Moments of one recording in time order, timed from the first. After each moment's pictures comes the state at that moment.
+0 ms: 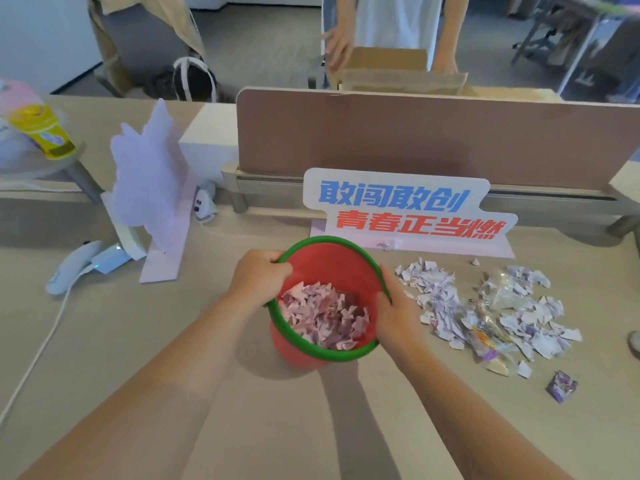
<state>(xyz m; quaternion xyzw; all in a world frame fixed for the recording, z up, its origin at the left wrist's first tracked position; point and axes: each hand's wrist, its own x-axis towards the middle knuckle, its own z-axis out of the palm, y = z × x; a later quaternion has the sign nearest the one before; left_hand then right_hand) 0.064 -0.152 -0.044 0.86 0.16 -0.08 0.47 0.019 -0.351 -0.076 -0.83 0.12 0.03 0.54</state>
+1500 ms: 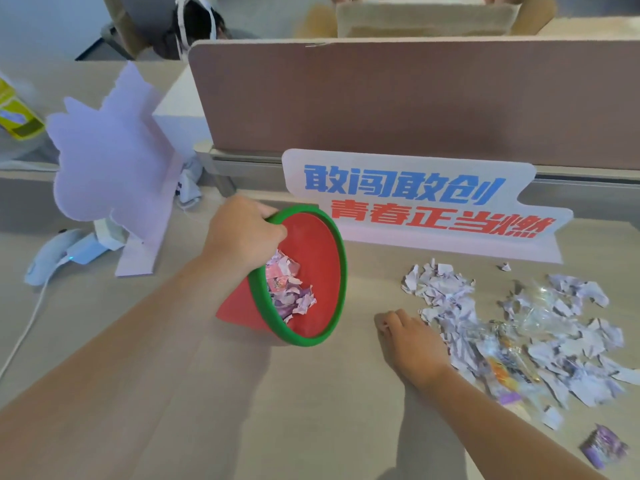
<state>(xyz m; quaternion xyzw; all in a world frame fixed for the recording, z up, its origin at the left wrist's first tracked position) 0.145 -0.203 -0.019 0.95 0.15 -0.01 0.26 0.080 -0.445 -0.210 -0.97 -0.17 0.05 0.17</state>
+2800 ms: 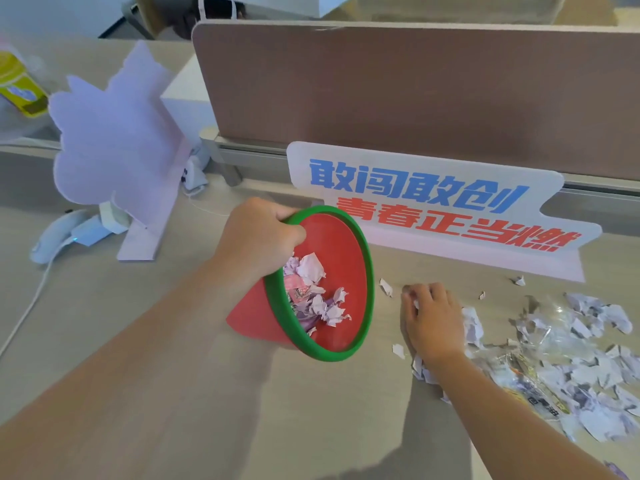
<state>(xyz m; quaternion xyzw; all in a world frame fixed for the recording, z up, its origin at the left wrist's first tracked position) 0.144 -0.226 -0.023 0.93 0.16 -0.02 0.33 0.130 -0.466 -0.225 -0.98 -0.02 -0.04 0.19</state>
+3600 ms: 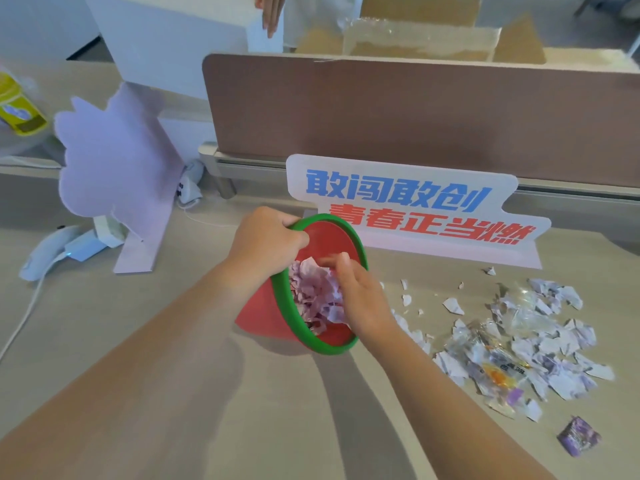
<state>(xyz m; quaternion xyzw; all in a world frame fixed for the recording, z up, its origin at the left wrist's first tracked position) 0.130 -0.218 -0.020 0.92 0.14 -0.03 0.37 0.093 -0.358 -0.084 -0.79 0.00 0.11 0.60</state>
